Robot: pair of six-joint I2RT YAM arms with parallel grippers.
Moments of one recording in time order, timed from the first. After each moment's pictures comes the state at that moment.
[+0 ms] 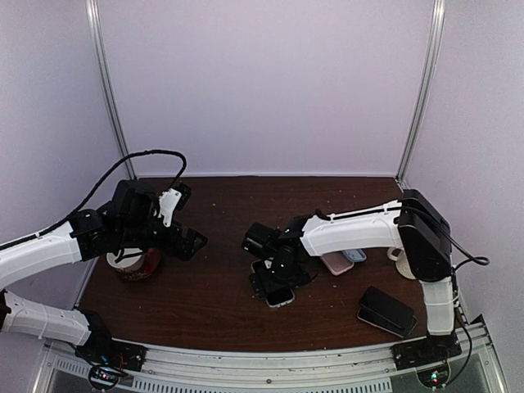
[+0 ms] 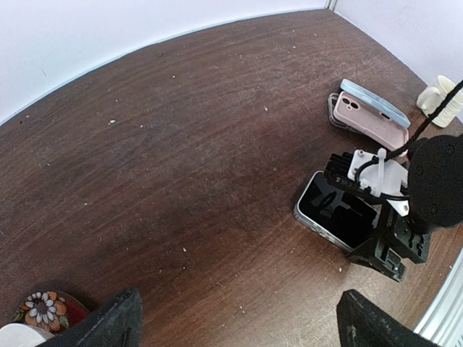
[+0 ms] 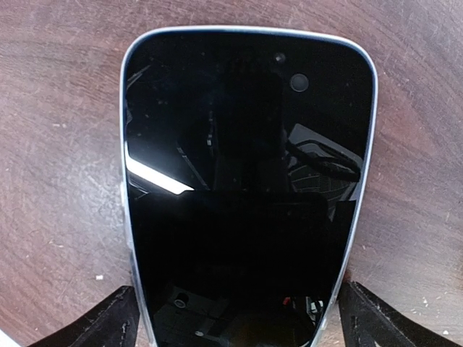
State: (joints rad) left arm -0.74 1.07 0.82 -0.39 -0.04 -0.17; right arm 1.06 2.10 1.53 -0.78 0.09 0.65
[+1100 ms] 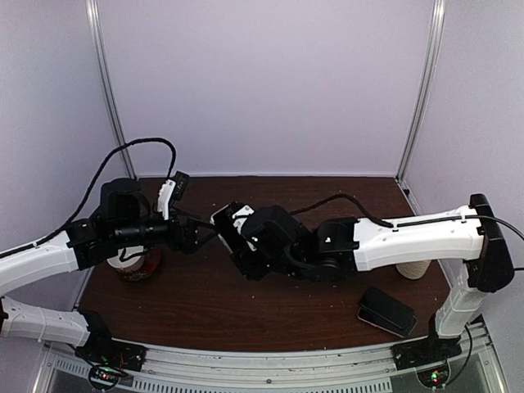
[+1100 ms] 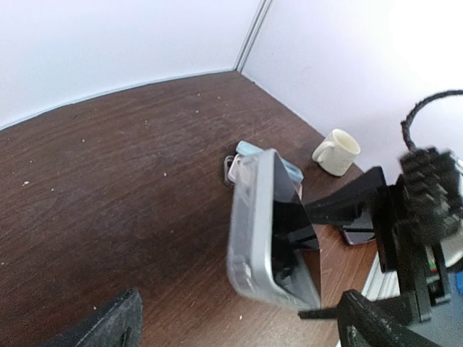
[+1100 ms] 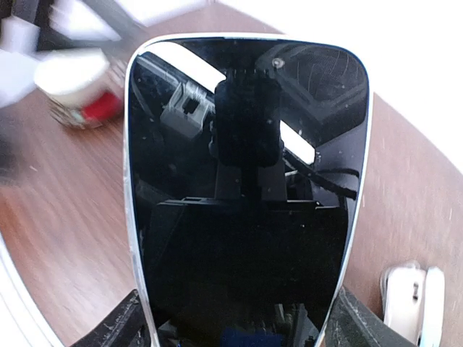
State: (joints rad) left arm -0.73 1.00 0.74 -0.10 0.24 -0.29; right arm 1.25 1.76 1.40 -0.38 0.50 0.28
